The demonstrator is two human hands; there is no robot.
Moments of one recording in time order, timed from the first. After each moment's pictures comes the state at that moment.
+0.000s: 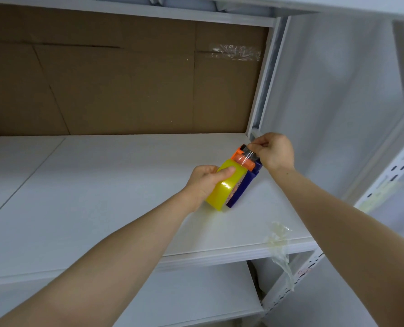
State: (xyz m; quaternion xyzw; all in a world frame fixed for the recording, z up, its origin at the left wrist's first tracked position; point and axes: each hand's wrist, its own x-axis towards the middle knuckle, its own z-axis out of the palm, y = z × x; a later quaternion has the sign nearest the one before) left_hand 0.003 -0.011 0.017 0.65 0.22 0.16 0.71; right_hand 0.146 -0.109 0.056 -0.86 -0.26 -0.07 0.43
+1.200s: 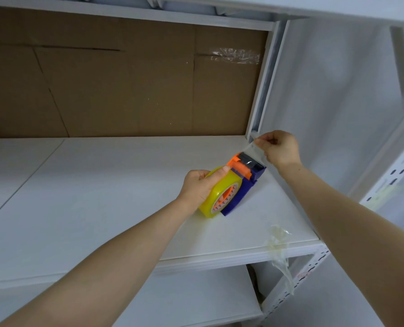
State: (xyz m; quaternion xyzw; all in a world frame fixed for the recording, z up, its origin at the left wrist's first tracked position) left_hand 0.005 -0.002 0.004 0.67 0.23 0.20 0.68; right_hand 0.163 -0.112 0.062 -0.81 -0.24 -0.02 0.53
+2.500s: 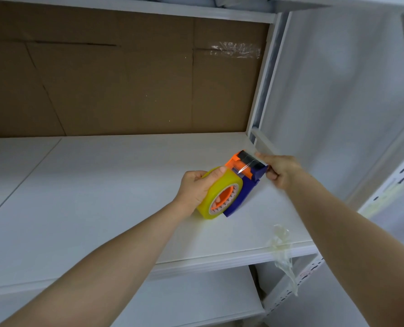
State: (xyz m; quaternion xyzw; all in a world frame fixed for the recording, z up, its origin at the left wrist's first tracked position) left_hand 0.003 0.005 -0.001 0.66 0.22 0.20 0.69; right_hand 0.163 -0.117 0.038 -0.71 0.02 0.24 0.66
